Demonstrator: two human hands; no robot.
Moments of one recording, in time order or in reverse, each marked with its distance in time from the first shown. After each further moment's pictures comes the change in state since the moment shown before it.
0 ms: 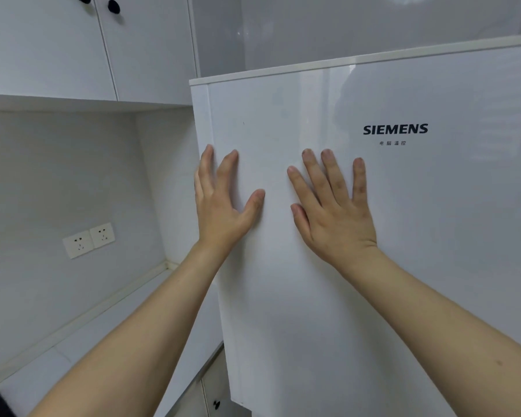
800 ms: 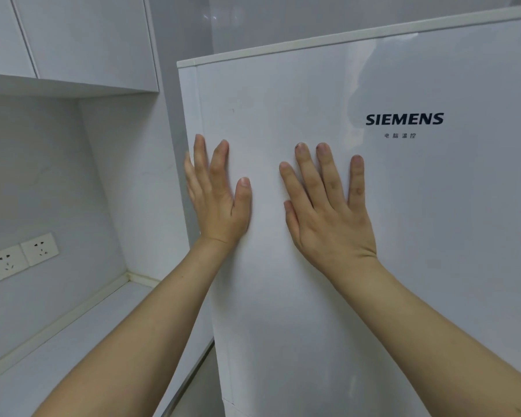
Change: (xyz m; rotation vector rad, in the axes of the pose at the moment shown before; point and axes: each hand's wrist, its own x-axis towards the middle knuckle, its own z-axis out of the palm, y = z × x) left_hand 0.039 -0.047 0.111 0.009 0.162 0.129; right_hand 0.005 0.011 0.062 -0.100 -0.001 0.039
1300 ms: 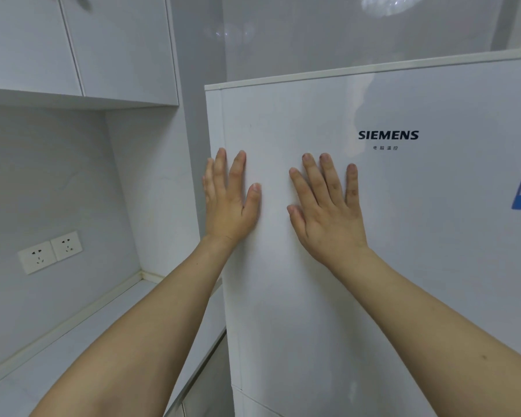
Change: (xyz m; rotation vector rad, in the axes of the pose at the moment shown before) left_hand -0.002 0.007 -0.038 0.054 -0.282 -0.092; right_hand 0.005 -0.005 -0.019 0.143 -0.150 0.068
